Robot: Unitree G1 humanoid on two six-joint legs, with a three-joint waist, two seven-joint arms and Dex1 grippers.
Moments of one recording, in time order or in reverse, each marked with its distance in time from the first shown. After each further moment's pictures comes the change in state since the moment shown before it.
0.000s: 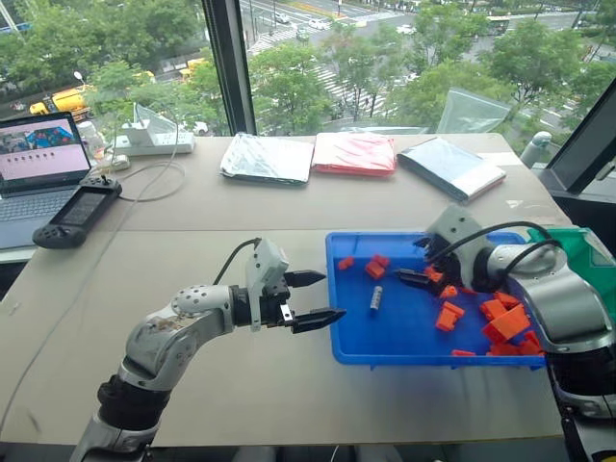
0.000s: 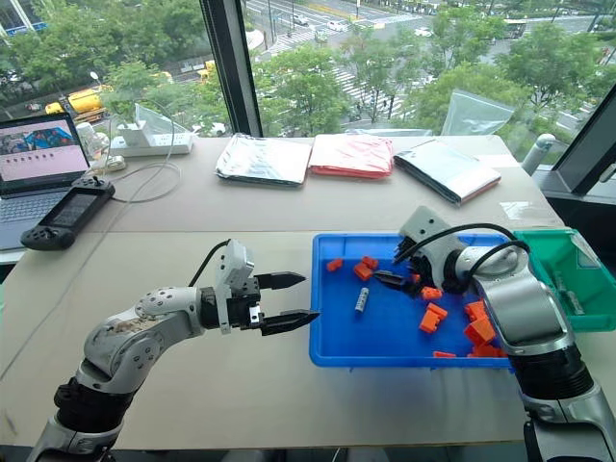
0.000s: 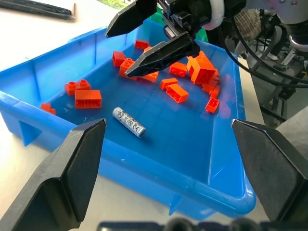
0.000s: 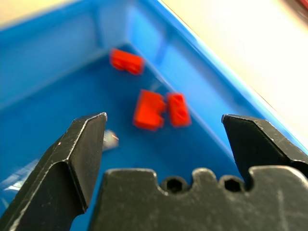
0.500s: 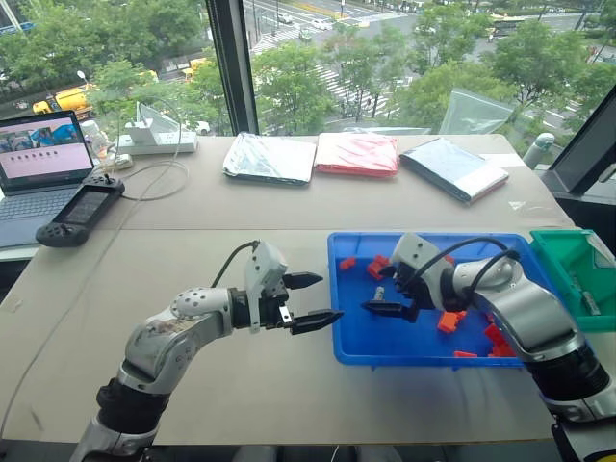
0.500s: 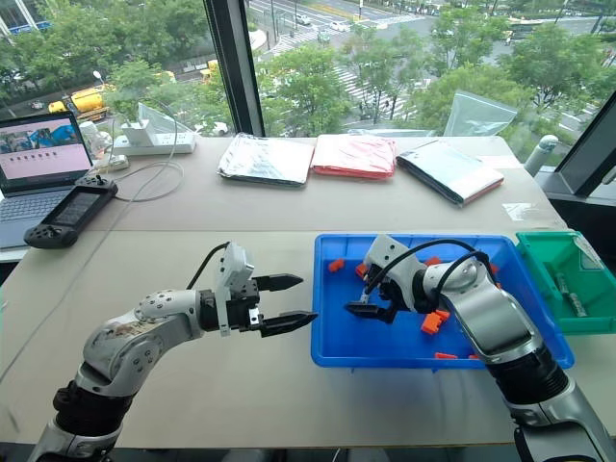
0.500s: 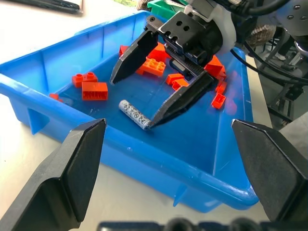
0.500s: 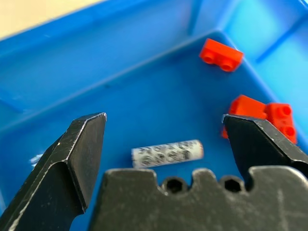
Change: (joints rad) left arm 0.023 0.000 0.002 -0.006 0.011 0.000 0.017; right arm -0.006 0.007 0.161 0.088 -0.017 -0.054 0.024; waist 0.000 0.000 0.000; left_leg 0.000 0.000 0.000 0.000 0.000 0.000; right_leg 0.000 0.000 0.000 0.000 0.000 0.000
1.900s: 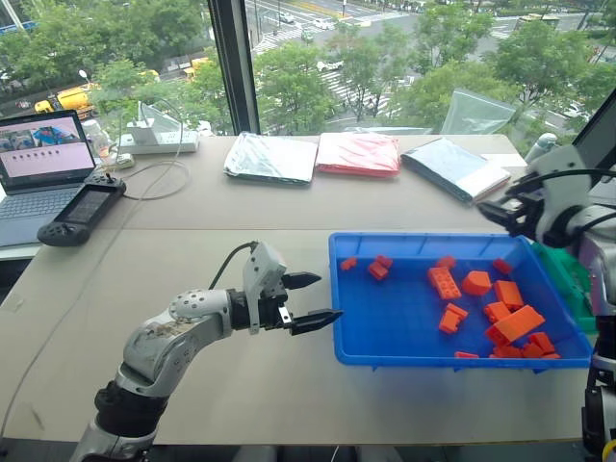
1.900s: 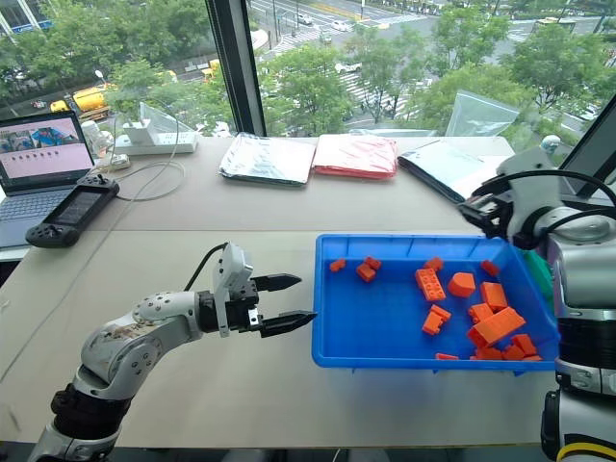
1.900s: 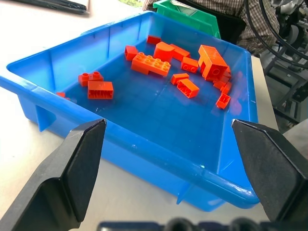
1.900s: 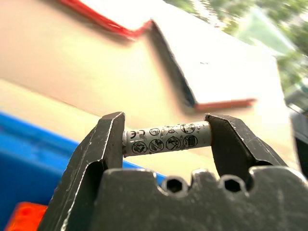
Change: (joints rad) left arm 0.008 -0.001 0.004 -0.017 -0.001 0.000 0.018; right arm -0.107 -0.067 -0.479 0.370 -0.113 -0.060 -0.450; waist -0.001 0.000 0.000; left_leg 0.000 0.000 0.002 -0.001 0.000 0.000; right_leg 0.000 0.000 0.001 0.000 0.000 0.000
